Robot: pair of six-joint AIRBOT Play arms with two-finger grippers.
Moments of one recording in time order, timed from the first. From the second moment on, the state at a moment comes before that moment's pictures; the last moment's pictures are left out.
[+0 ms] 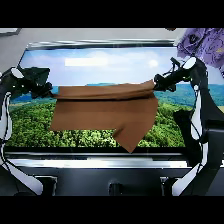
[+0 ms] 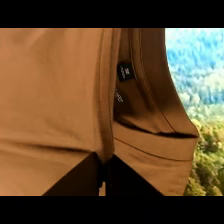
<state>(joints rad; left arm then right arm) 0.21 -1.96 1.85 1.26 -1.34 -1.62 -0.10 -1.99 1.99 -1.12 1.41 1.64</state>
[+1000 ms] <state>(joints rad) 0.40 -1.72 1.78 1.30 -1.43 -1.64 -0.23 -1.72 1.71 -1.13 1.53 1.48</state>
